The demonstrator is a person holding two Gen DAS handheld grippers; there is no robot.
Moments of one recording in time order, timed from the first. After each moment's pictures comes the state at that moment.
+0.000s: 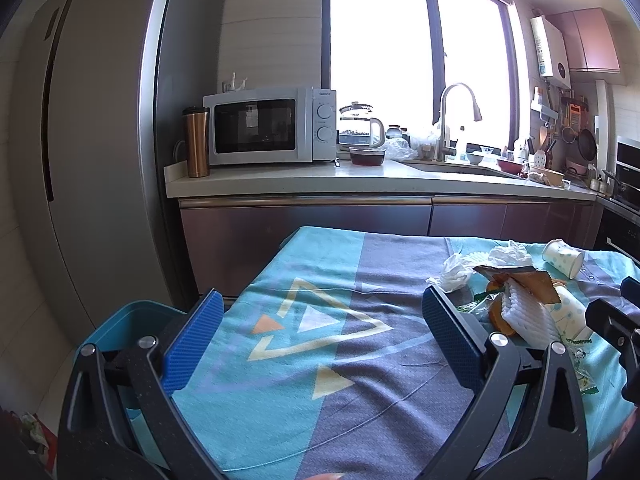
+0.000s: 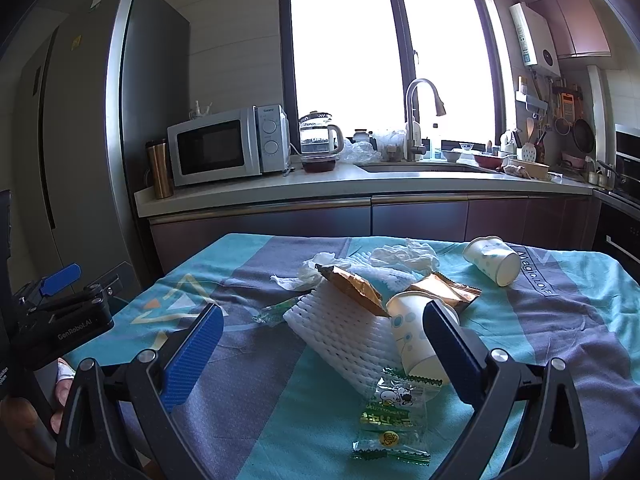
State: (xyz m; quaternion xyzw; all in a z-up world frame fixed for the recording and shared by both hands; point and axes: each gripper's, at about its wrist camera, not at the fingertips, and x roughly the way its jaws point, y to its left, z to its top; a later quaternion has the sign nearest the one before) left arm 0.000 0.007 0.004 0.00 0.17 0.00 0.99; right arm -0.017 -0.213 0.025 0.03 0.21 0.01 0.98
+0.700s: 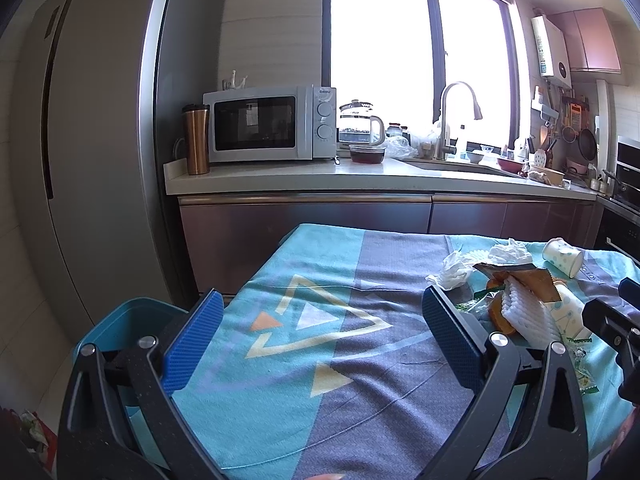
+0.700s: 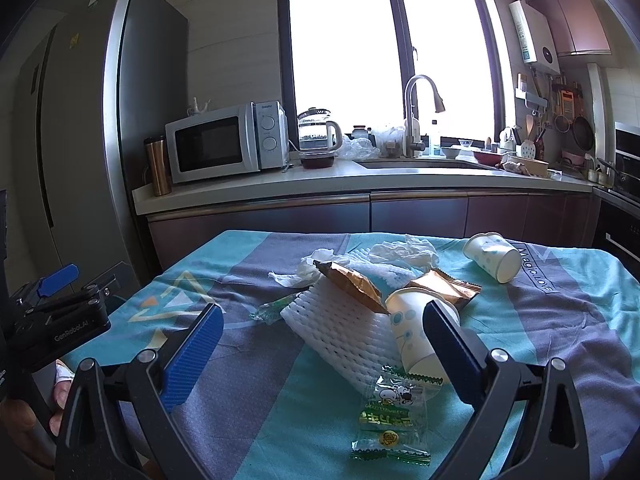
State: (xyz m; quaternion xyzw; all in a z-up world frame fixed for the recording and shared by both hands) left arm -0.001 0.004 0.000 0.00 0.17 0.00 0.98; right arm -0.013 -0.215 0.024 0.03 0.21 0.01 0.98
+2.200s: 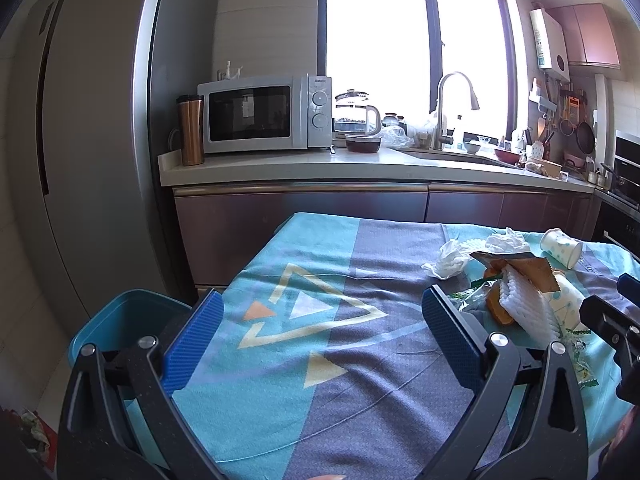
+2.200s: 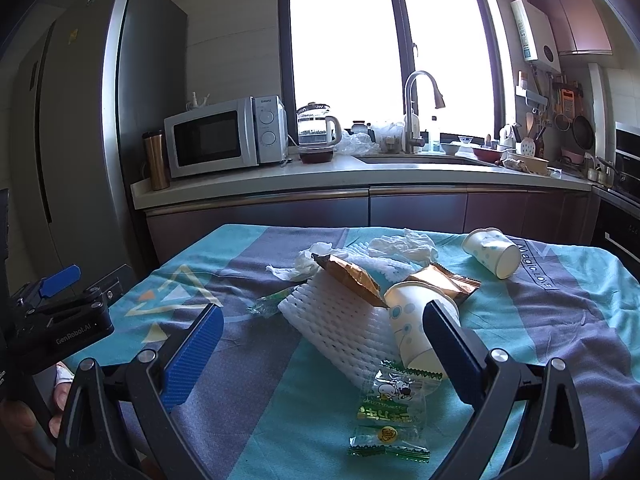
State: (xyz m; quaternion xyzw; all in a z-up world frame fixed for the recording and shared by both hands) left arm 0.004 0.001 -0.006 0.00 0.19 0.00 0.98; right arm -0.010 -0.215 0.016 0.03 0.22 0.01 0.97
